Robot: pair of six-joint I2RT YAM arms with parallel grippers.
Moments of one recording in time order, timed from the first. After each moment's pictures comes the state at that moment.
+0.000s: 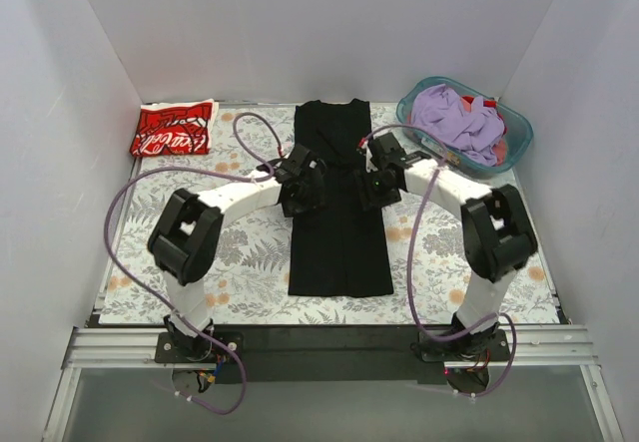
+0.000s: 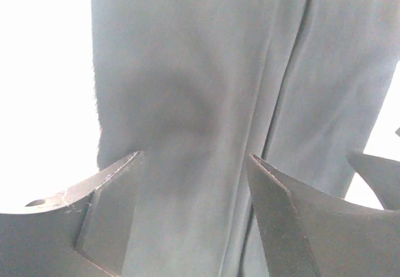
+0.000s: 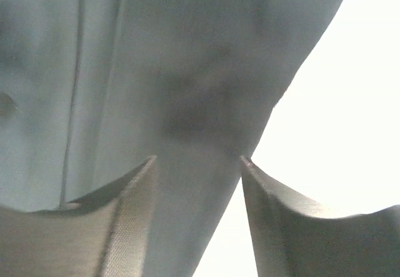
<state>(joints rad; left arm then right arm) -0.62 1.92 1.33 -0.44 -0.07 -0.78 0.50 1.88 1.33 -0.56 -0.07 0.16</state>
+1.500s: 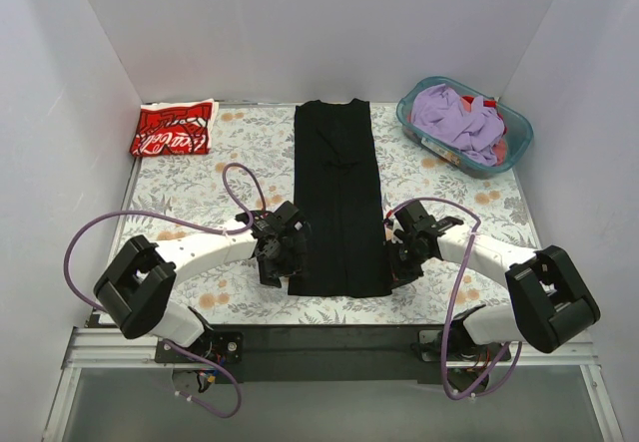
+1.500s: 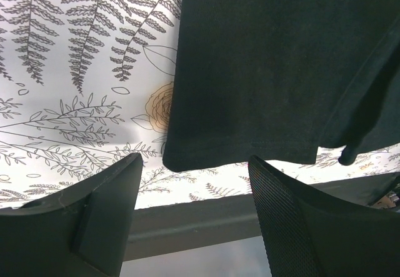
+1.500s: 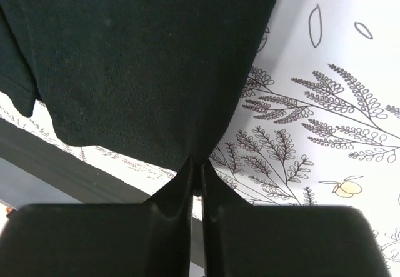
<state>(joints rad) -0.80 1.46 0.84 -0.70 0.06 -0.95 0.55 1.34 0.61 -0.59 -0.36 0.39</state>
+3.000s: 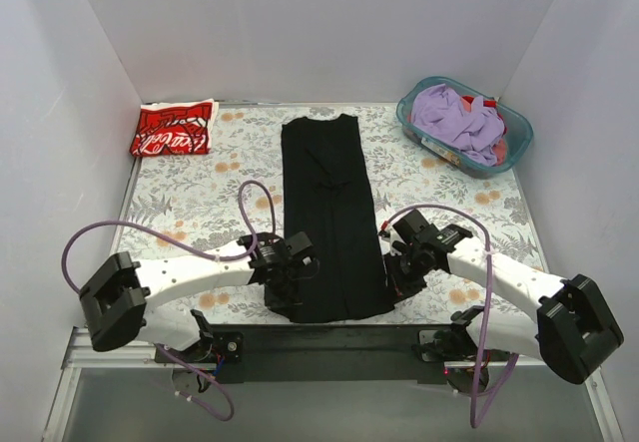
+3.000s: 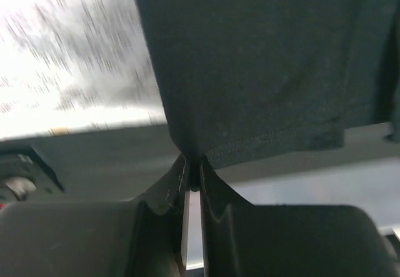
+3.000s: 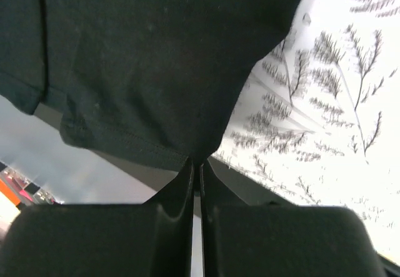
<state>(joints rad) -1.05 1.35 0.83 -0.89 0.08 -1.08 0.66 1.17 0.61 -0.76 -0.40 0.39</state>
